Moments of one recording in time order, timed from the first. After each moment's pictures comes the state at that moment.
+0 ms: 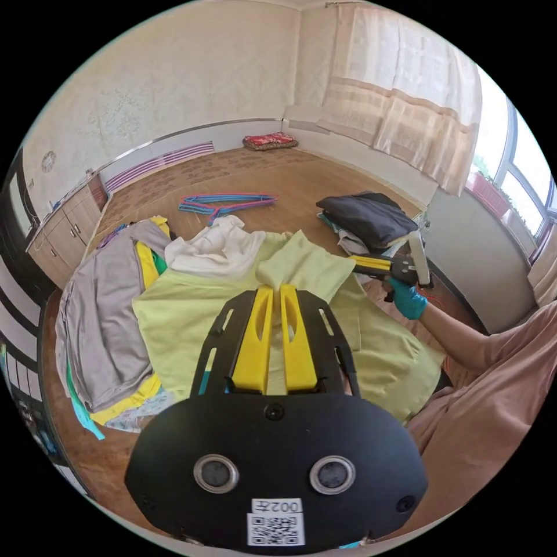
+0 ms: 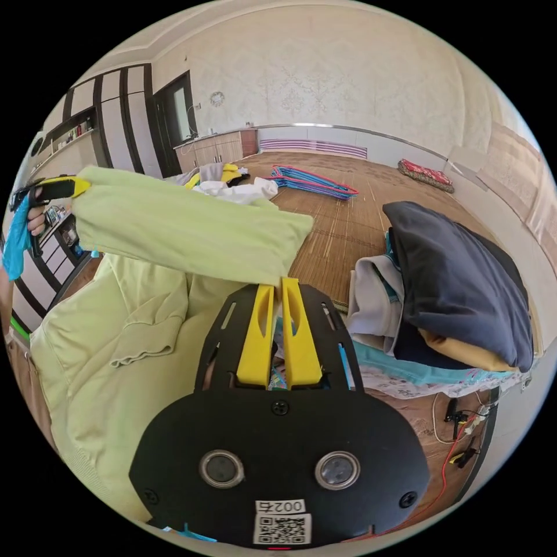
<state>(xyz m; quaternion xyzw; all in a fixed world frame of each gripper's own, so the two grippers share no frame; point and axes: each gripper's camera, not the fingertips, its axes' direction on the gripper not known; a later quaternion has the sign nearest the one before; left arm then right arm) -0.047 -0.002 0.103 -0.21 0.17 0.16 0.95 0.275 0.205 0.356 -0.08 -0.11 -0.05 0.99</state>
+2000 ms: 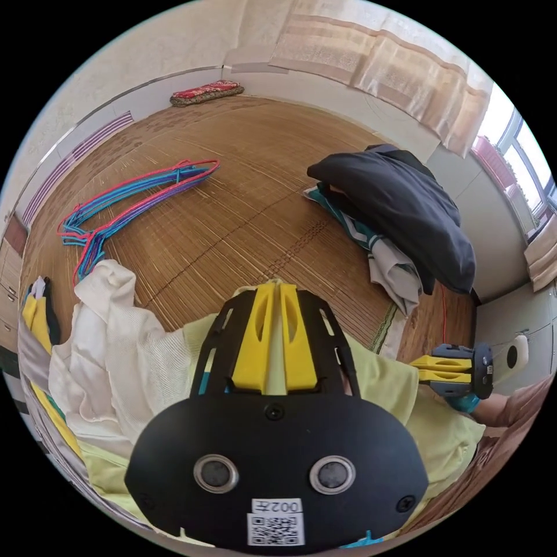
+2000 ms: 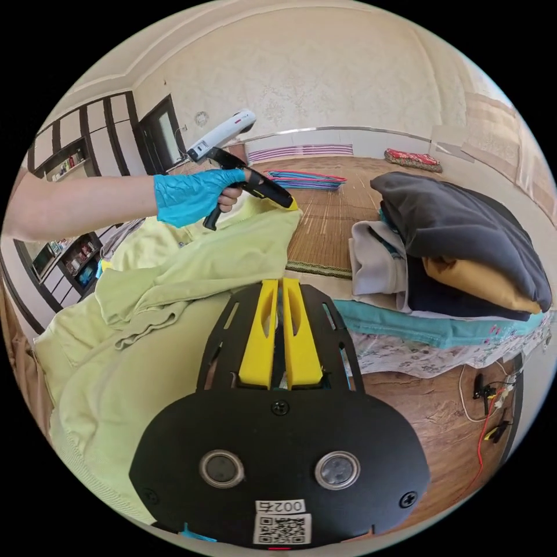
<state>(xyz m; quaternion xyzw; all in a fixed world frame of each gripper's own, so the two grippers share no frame) 0.233 -0.199 0.512 -0.27 0.26 0.27 0.89 0.325 0.241 0.376 -0.03 -0.09 0.03 0.99</state>
